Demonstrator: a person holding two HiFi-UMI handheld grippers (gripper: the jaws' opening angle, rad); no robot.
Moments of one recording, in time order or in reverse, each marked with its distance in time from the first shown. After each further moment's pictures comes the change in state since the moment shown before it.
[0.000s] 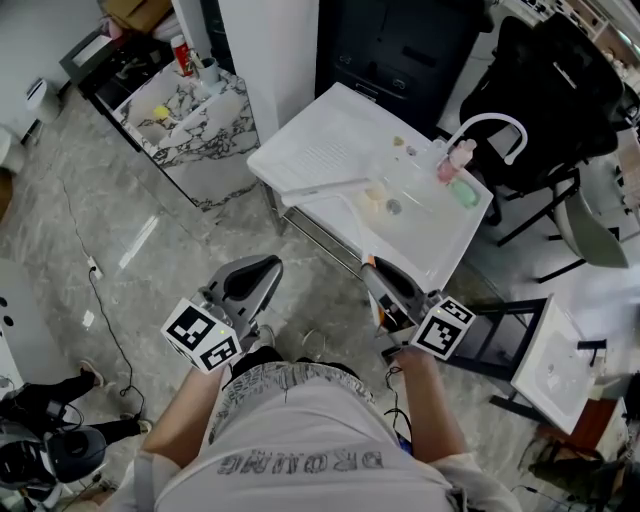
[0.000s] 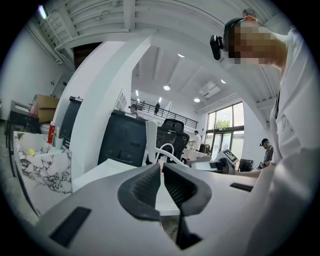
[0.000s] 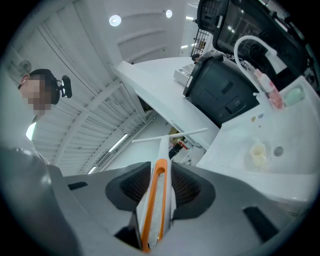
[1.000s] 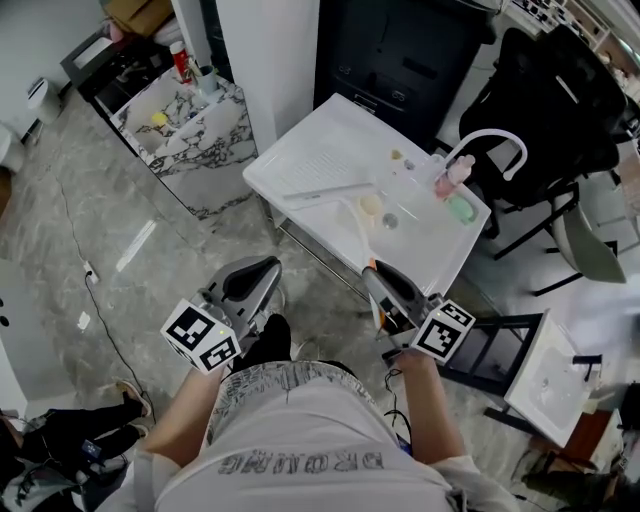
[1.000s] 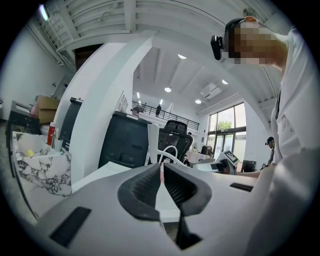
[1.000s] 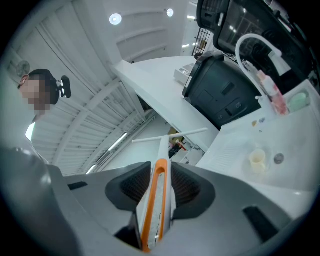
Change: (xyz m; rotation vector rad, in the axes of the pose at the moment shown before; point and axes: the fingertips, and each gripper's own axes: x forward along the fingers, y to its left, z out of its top) left arm 0.028 0.017 0.005 0.002 -0.027 0.016; right arm 0.009 -0.024 0.024 -0.015 0.011 0.000
